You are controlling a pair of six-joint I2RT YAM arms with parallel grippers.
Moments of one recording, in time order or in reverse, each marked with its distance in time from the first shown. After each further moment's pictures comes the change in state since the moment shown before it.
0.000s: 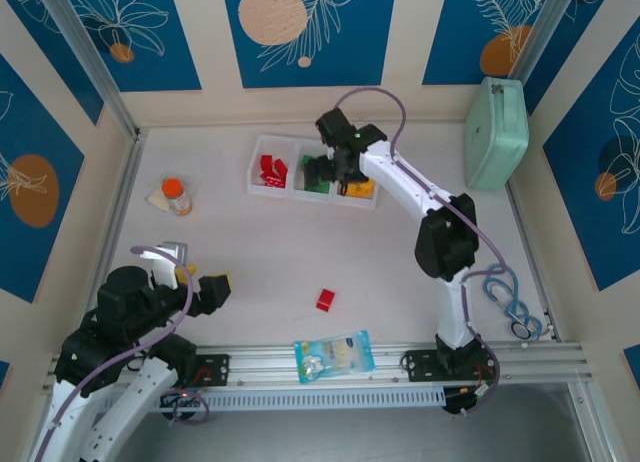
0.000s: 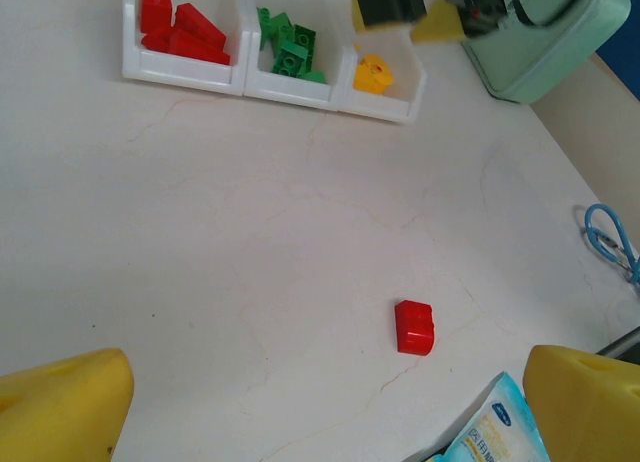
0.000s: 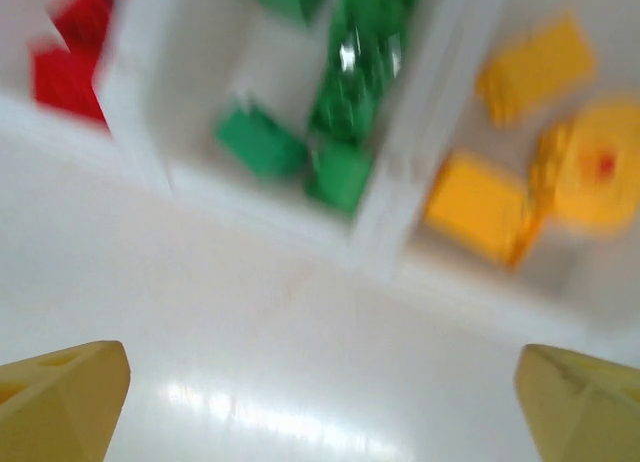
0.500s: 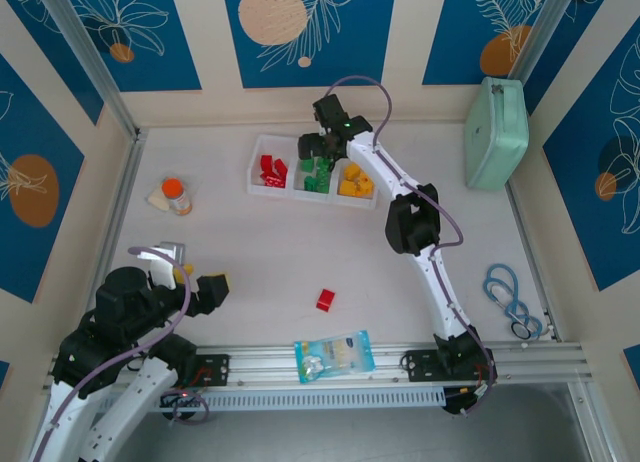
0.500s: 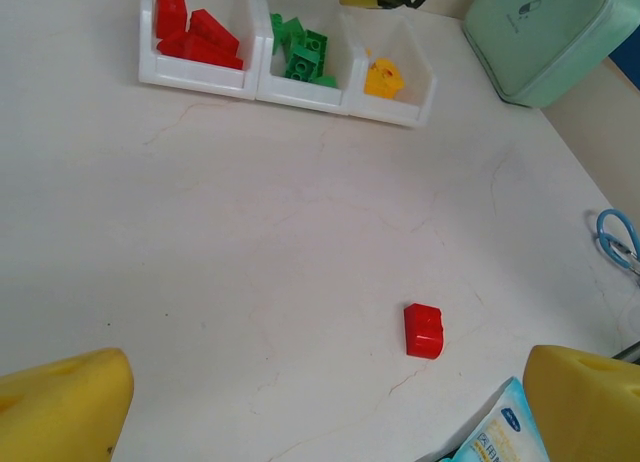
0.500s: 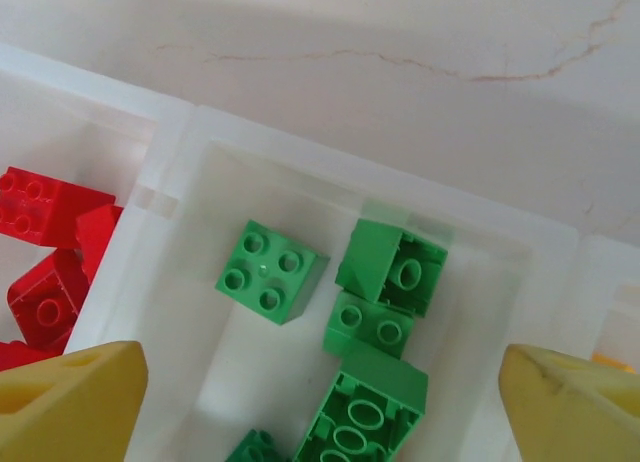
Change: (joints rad) left arm -0.005 -0.001 0.013 -0.014 -0.032 -0.001; right arm -0.090 0.486 0.587 0.132 -0.020 -0.097
